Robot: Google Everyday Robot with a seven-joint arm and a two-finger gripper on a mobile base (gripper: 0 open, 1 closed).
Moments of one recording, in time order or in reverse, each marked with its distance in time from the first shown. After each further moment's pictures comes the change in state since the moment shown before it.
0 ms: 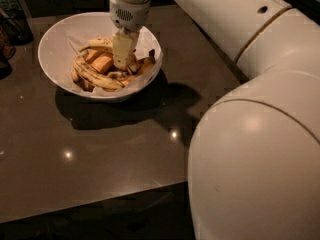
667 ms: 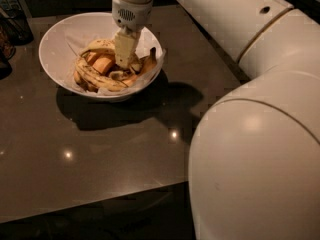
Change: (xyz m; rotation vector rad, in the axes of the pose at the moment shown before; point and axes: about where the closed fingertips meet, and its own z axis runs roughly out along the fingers) arm 0.002 -0.002 0.000 -0.005 -0.008 0.012
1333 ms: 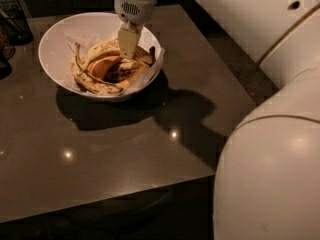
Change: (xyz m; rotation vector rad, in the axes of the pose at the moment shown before) arm 0.001 0.005 -0.026 0.072 -0.041 -0.050
